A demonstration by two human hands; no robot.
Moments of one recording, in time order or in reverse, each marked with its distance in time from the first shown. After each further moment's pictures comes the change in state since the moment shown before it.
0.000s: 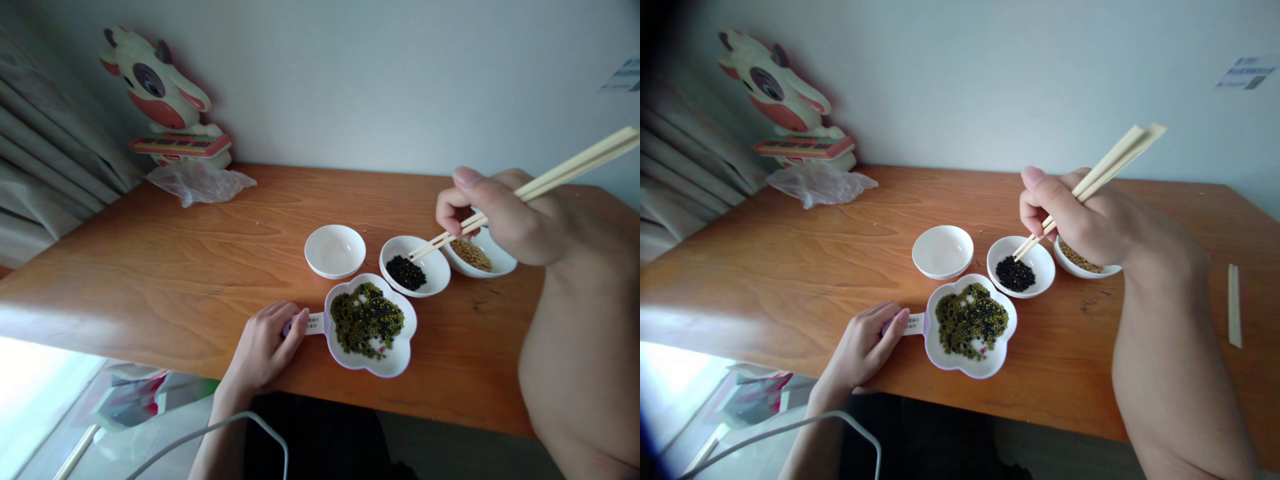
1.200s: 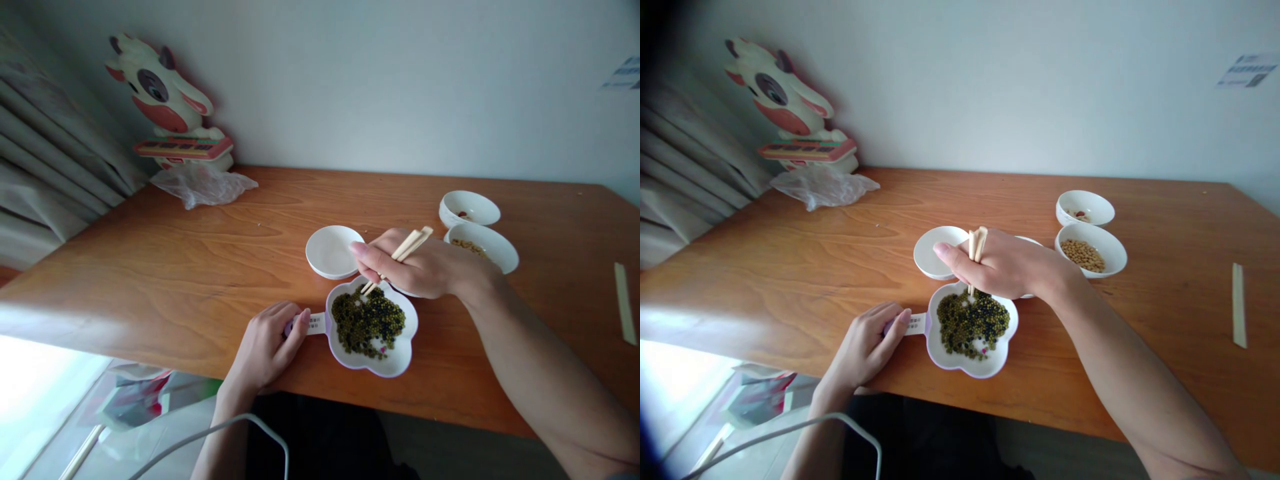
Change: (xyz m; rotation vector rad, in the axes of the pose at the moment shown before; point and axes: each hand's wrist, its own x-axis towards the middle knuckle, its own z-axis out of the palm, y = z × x) left_hand 0.000 0.001 -0.001 0.003 0.007 -0.008; right_hand 0.025 -0.037 0.078 0.106 -0.387 -0.152
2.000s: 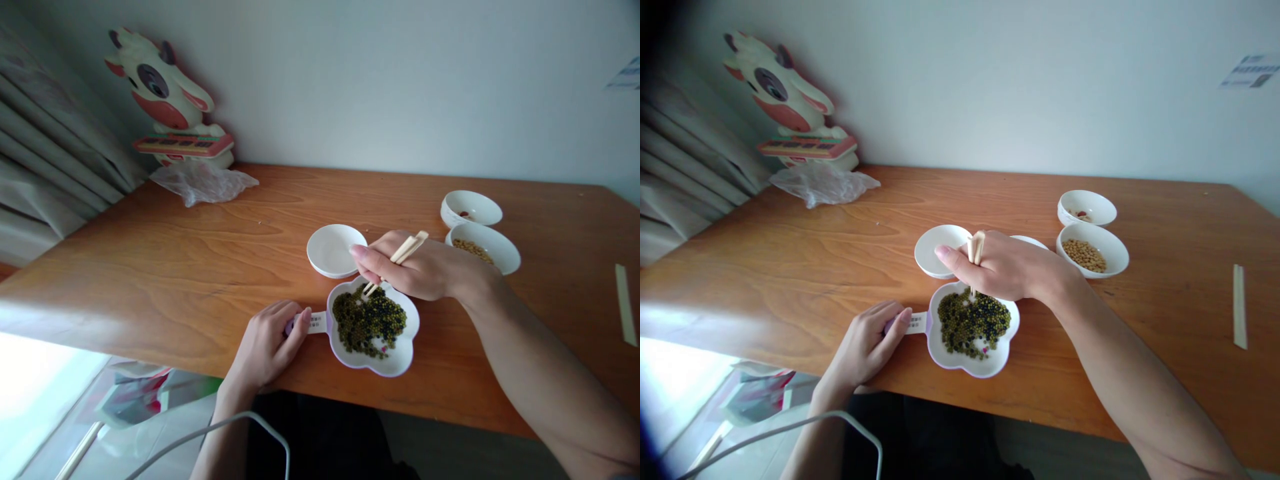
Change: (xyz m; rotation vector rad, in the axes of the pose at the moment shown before) left_hand 0.000 0.000 0.000 -0.009 -0.006 0.005; right_hand 0.003 -0.004 0.004 -0.083 -0.002 0.001
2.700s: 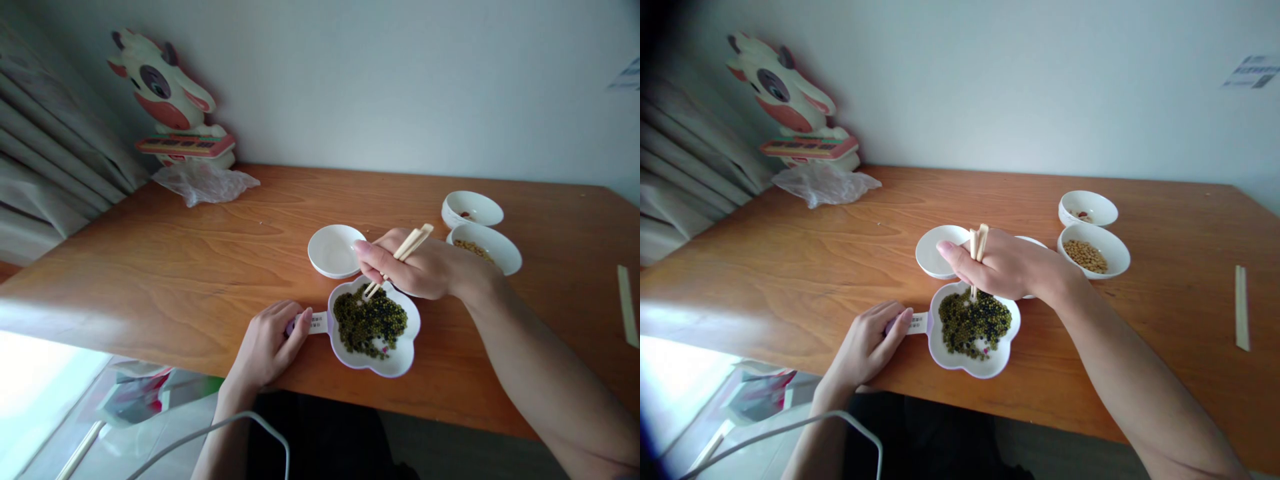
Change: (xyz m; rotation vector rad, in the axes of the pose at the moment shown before) left_hand 0.000 0.000 -0.001 0.000 -0.004 -0.005; right_hand 0.000 0.004 0.000 0.061 0.013 -0.003
